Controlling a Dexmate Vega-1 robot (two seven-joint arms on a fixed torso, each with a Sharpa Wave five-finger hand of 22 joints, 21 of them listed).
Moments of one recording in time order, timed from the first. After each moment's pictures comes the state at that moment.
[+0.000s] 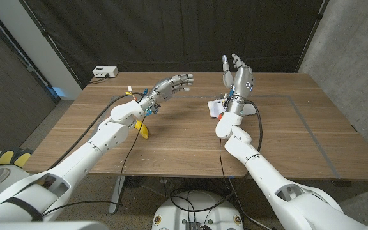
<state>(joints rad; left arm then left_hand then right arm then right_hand) 0.72 0.56 0.49 -1.42 -0.68 -0.25 -0.44 0.64 0.00 0.41 -0.07 0.34 0.32 0.01 0.24 0.35 0.33 0.03 0.26 0.42 0.24 0.06 0.23 0.48 -0.17 0.21 1.20 0.18 -0.77 -0.07 -0.41 -1.25 -0.76 0.05 -1.12 0.40 0.08 0.15 0.12 0.17 0.61 0.01 0.19 0.21 0.69 0.06 0.39 0.37 0.67 -0.05 0.38 0.68 0.42 0.09 0.69 0.19</state>
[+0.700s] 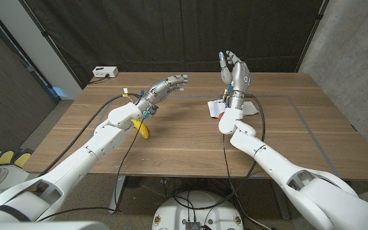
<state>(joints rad) 0.79 0.62 0.46 -1.50 -0.58 -0.28 -0.27 0.64 0.04 0.42 -0.09 0.28 0.34 0.03 0.22 0.30 0.34 0.03 0.25 0.40 0.24 0.06 0.23 0.45 -0.17 0.21 1.18 0.18 -0.65 -0.23 -0.63 -1.23 -0.56 0.04 -1.11 0.41 0.10 0.17 0.10 0.18 0.62 0.01 0.19 0.20 0.69 0.06 0.39 0.38 0.67 -0.05 0.38 0.68 0.42 0.10 0.69 0.19</state>
